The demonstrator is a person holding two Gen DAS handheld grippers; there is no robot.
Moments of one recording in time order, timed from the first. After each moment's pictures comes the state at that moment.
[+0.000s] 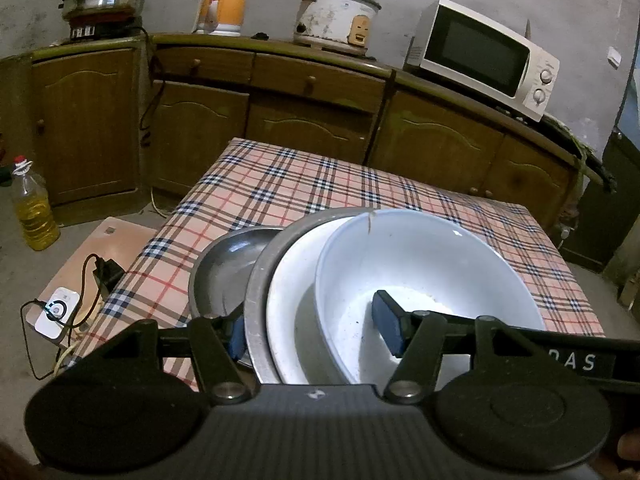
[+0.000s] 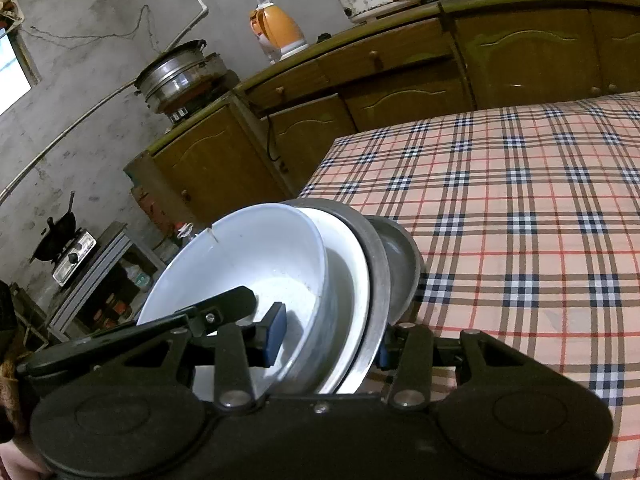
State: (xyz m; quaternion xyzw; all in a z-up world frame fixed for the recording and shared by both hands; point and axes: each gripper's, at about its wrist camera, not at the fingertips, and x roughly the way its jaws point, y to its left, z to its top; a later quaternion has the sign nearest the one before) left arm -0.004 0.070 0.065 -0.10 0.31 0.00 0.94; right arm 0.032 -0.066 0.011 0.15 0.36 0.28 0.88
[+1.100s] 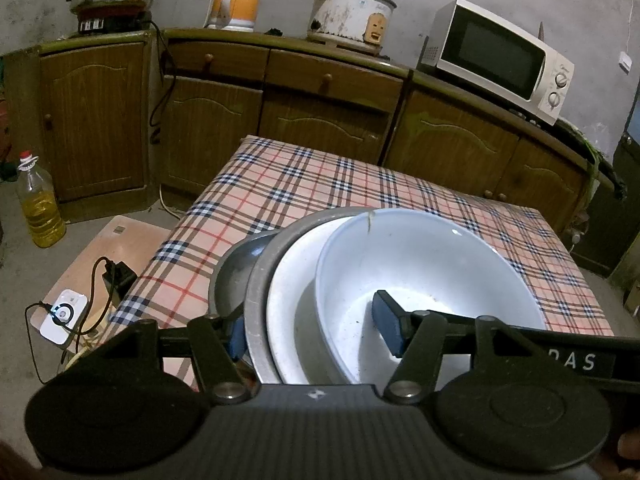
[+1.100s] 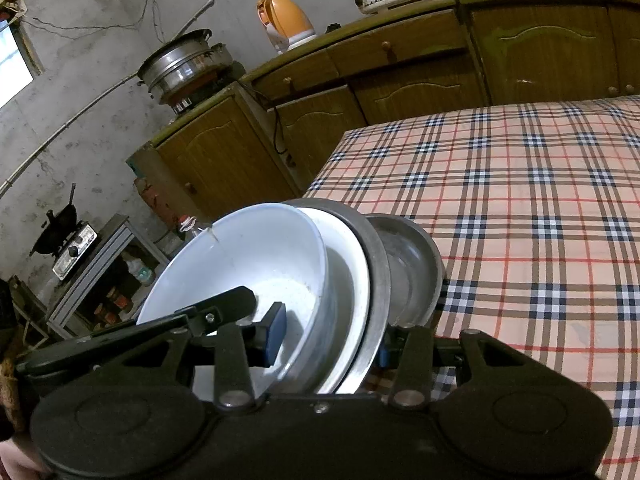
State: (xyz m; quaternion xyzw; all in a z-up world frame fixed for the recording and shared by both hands) left arm 0.009 0.092 0.060 -0.11 0.32 0.01 0.94; right arm 0.045 -0.042 0.007 0.14 0.36 0.29 0.88
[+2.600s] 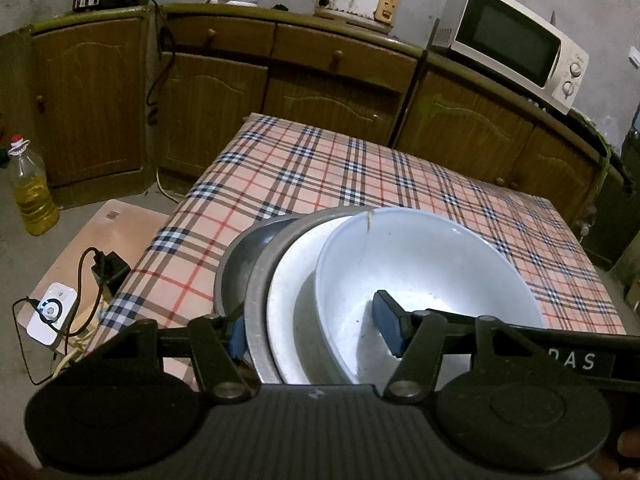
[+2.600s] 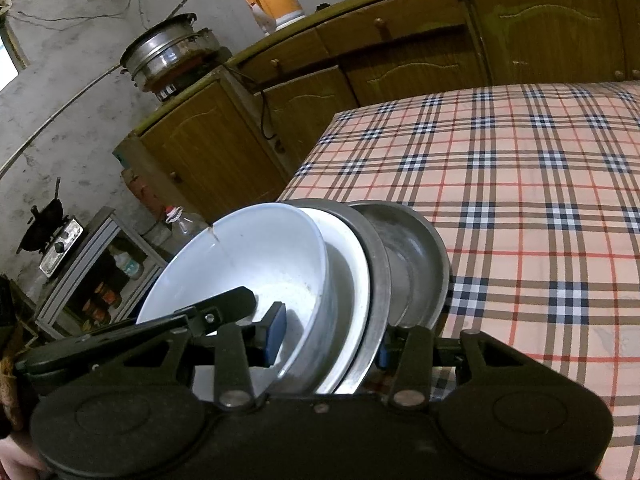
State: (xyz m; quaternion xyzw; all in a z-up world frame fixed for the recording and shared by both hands) left arm 0.039 0.109 0.035 -0.11 0.34 0.00 0.93; right arm 0.070 -0.020 -0.015 0.14 0.39 0.27 0.87
